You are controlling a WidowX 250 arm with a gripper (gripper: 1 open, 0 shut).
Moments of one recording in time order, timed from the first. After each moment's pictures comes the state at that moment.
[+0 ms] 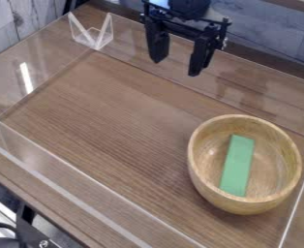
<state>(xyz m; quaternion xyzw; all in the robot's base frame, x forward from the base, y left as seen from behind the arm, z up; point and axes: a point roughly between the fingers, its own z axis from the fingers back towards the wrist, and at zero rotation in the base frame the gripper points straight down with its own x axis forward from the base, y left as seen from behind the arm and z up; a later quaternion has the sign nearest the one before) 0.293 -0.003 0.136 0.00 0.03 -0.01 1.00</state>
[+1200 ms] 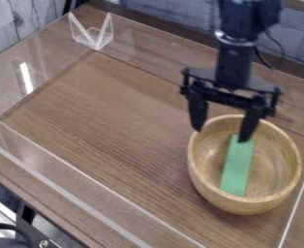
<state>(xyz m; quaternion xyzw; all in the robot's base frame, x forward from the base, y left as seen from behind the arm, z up) 0.266 -0.083 0.090 -0.03 0.05 0.07 1.00</state>
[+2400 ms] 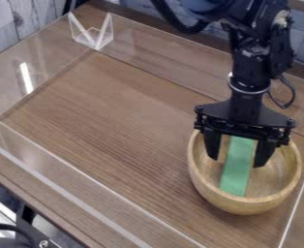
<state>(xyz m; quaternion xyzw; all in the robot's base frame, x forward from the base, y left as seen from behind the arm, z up) 0.273 -0.099 0.054 -0.04 -0.02 0.13 0.99</state>
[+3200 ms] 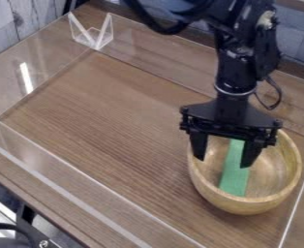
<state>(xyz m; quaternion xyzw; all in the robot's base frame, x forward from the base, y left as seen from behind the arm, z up) 0.261 -0.086 0.065 -0.03 -0.04 0.15 0.99</state>
